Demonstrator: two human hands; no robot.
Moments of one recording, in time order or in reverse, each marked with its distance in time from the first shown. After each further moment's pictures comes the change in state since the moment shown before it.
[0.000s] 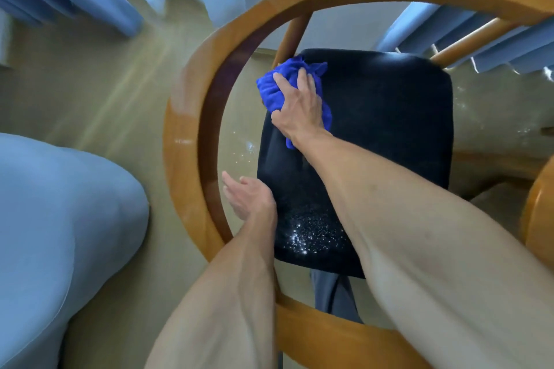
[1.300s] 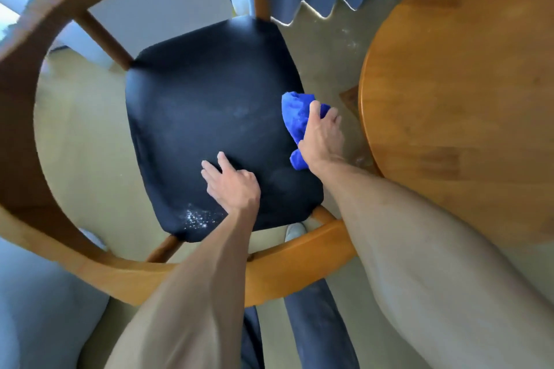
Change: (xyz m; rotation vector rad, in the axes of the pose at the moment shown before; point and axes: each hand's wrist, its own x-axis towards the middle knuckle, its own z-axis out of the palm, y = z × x) left_hand -0.201 -0.074 0.089 0.650 -0.121 0.778; right_hand -0.202 0.299 -0.082 -0.040 0.126 0.530
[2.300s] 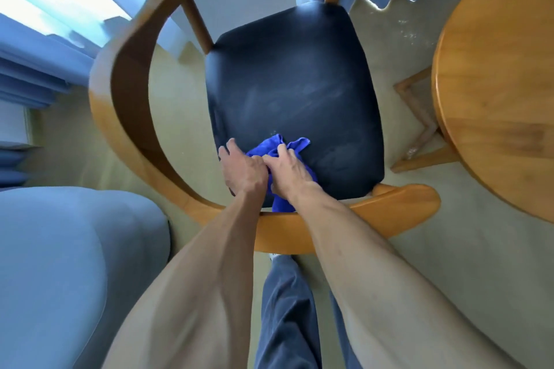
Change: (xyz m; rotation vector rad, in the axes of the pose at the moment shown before) left_hand 0.018 -0.080 -0.114 -0.120 0.036 -0.059; right_hand -0.151 -0.139 0.070 0.118 -0.402 -0.494
